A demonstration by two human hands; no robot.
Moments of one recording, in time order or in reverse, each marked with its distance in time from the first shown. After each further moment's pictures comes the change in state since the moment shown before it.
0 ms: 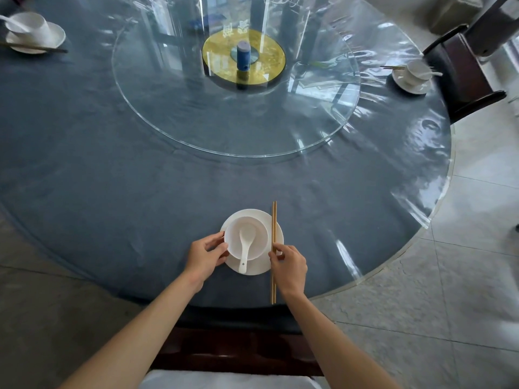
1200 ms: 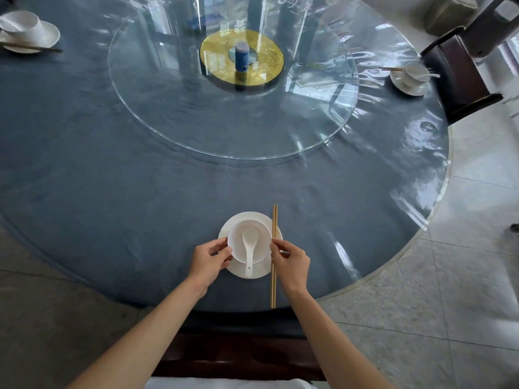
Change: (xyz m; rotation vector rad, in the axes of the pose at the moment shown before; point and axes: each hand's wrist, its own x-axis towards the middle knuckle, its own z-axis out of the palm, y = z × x) left_hand 0.002 -0.005 0.008 0.013 -0.003 -0.014; right_hand 0.006 -0.024 -0.014 0.271 -0.005 0.136
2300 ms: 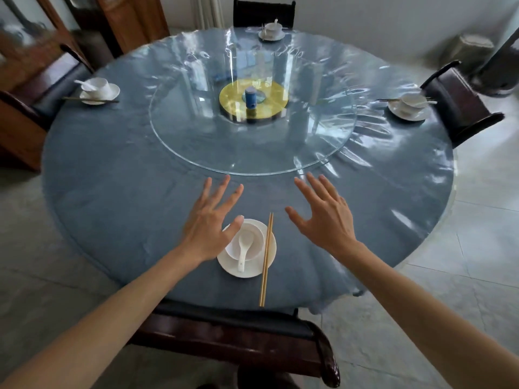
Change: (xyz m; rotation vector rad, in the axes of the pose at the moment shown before) left_hand -0.091 0.112 0.027 1.099 0.182 0.838; right_hand 0.034 -0.095 -0.151 -0.668 0.055 -0.876
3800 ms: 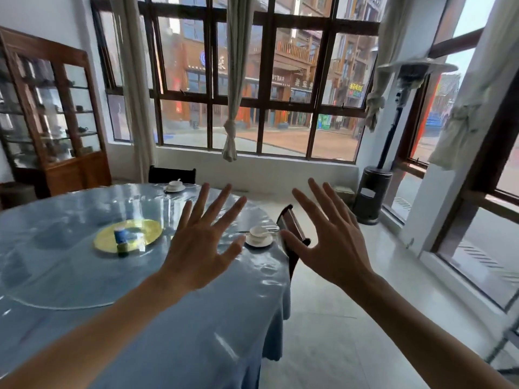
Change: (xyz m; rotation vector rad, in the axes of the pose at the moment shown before) left_hand 0.095 0.564 0.002 0.170 0.525 0.493; right_hand -0.074 0.366 -0.445 -0.175 0.576 -0.245
